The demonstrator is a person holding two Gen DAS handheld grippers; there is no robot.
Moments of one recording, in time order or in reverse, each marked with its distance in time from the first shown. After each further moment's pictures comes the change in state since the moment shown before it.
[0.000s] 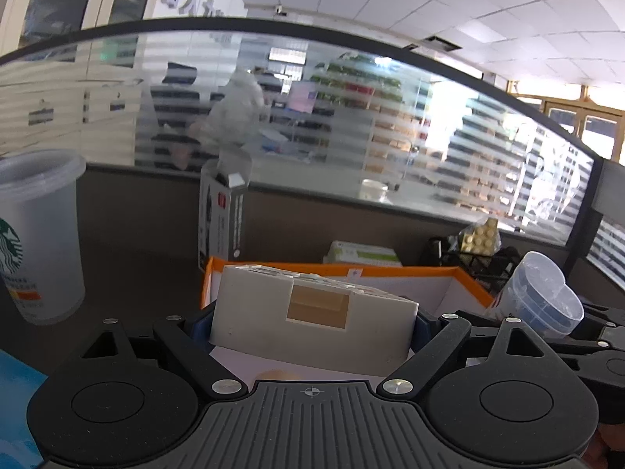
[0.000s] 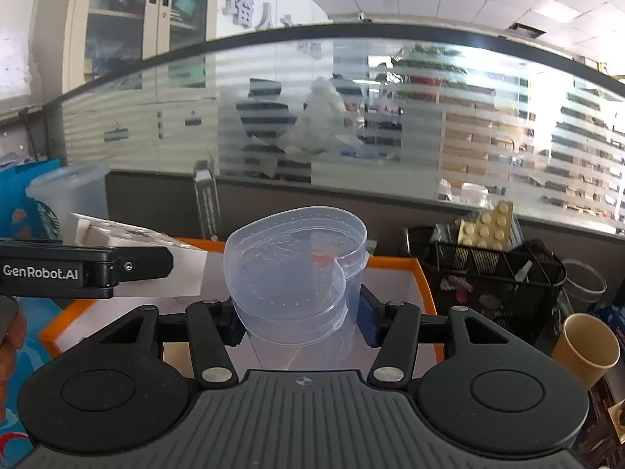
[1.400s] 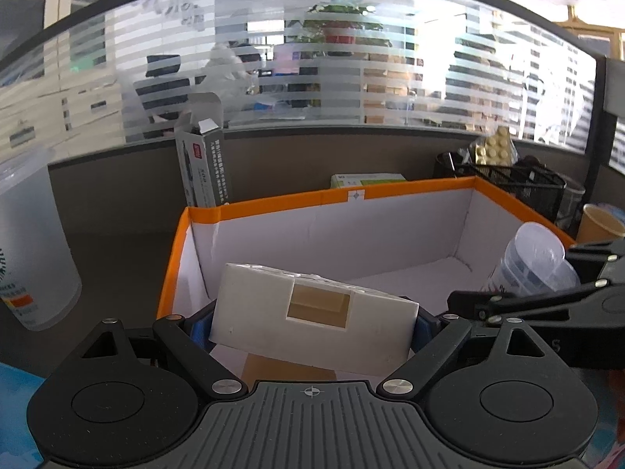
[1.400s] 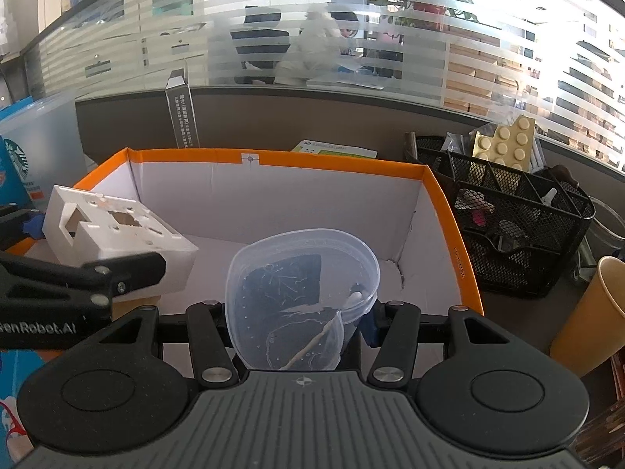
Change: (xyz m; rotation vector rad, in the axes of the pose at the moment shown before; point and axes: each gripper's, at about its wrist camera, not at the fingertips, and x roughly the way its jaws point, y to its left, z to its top) left arm 0.044 -0.019 -0.031 0.198 0.124 0.064; right arm 0.055 -0.011 -0.027 0.001 0.232 -0.006
